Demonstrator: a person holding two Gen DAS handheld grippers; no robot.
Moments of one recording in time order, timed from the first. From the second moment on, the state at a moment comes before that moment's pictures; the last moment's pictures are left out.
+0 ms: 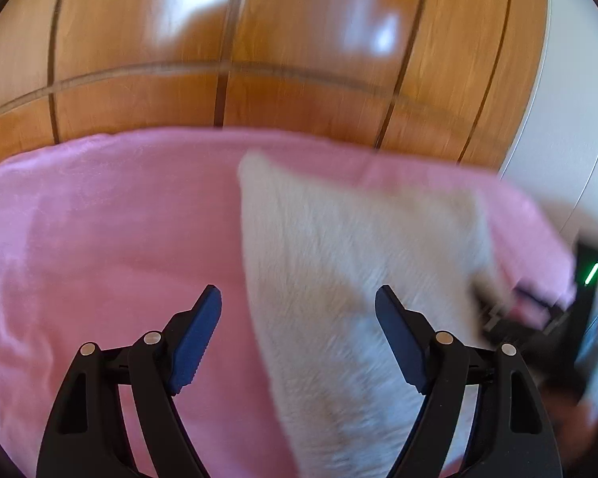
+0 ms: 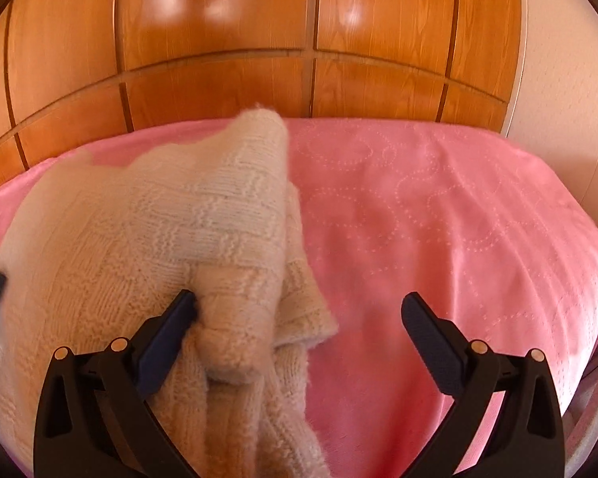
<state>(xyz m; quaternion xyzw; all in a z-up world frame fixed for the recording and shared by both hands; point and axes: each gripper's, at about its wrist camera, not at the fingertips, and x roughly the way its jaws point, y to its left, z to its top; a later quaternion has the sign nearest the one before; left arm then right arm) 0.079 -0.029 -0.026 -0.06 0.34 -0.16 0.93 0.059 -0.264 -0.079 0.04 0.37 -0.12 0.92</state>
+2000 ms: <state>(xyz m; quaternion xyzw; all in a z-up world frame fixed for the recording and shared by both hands) 0.087 -0.034 -0.072 -0.17 0.46 -0.27 0.83 0.050 -0.305 -0.074 0.36 0.44 0.11 0.81</state>
